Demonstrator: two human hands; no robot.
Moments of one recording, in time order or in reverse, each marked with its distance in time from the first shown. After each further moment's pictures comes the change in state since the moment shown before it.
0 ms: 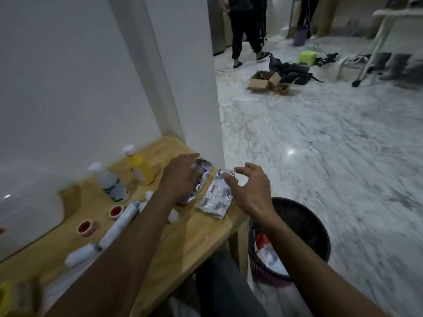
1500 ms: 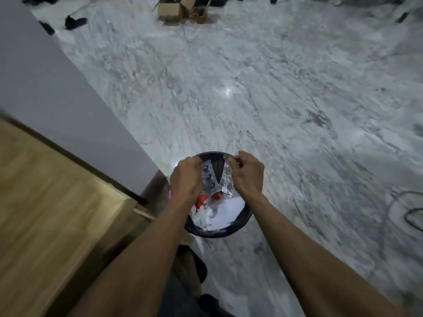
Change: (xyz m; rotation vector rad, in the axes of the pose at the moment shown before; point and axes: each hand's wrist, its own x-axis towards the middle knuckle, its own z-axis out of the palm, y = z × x) left_hand 0.027 0.177 0.249 -0.060 -0.160 0.040; right_hand 0.025 0.249 -0.092 -0.054 0.313 0.385
